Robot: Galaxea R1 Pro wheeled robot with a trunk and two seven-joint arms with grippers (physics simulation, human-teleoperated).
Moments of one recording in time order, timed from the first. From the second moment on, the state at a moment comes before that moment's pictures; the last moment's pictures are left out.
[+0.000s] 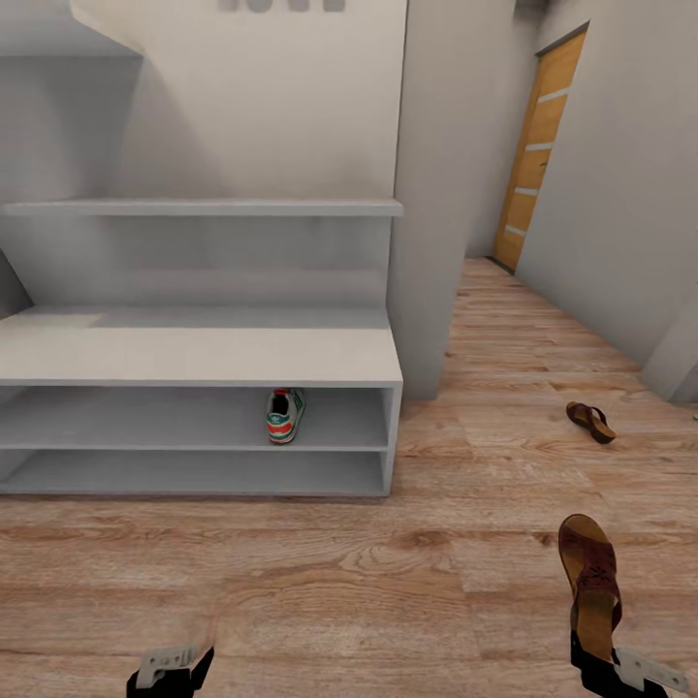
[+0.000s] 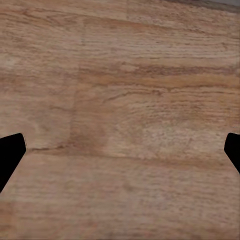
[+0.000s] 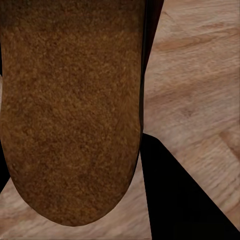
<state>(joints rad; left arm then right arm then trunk) -0.25 0.19 -0.08 -0.38 0.34 -0.37 -0.29 -0.38 -0.27 0.02 -0.13 -0.42 -0.61 -0.02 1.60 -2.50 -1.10</state>
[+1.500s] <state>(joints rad) -0.25 0.19 -0.08 -0.33 0.34 -0.45 -0.29 -0.38 -0.27 0.01 -0.12 -0.42 -0.61 -0.03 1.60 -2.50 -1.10</state>
